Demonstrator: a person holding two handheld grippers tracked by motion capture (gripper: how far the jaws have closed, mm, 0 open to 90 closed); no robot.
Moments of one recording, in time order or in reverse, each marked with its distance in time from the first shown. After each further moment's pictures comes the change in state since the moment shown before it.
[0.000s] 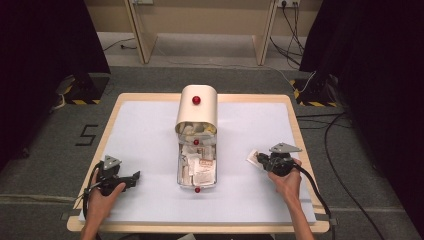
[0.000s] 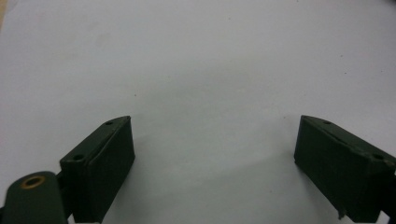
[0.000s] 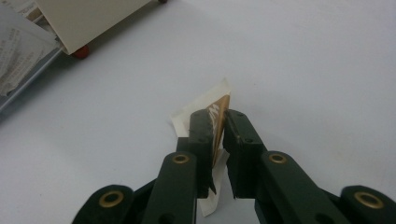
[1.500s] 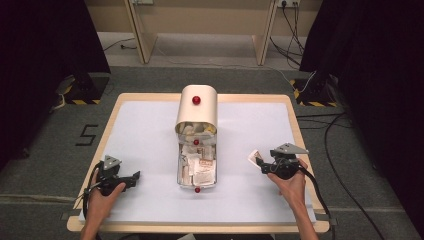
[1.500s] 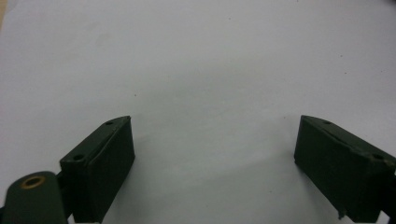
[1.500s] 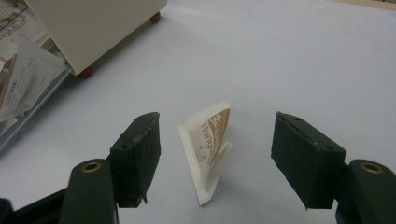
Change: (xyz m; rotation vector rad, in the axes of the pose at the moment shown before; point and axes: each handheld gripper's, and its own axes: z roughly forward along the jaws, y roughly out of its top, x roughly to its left) left arm 0.000 0.000 0.000 0.000 0.000 0.000; right arm 0.006 0.005 -0.023 -0.035 -0.045 0.056
